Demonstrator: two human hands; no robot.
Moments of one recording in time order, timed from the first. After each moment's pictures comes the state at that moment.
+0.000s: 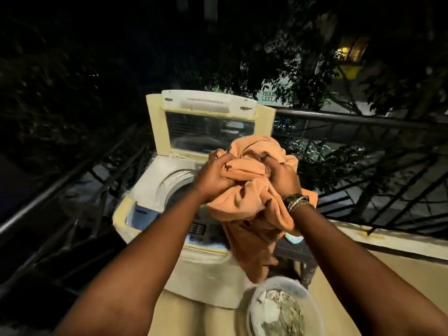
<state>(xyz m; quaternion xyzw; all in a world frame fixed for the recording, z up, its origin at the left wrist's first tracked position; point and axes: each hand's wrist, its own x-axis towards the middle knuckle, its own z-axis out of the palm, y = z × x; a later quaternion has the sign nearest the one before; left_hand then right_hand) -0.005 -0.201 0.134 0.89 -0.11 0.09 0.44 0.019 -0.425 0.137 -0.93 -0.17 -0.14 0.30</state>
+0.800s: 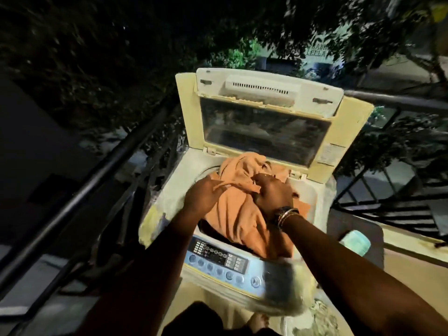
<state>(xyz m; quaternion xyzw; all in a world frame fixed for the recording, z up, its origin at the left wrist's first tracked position) 0.083 -0.037 0.032 0.95 0.13 -0.02 0.27 0.153 -0.253 0.012 -0.94 -0.22 -0.02 0.24</state>
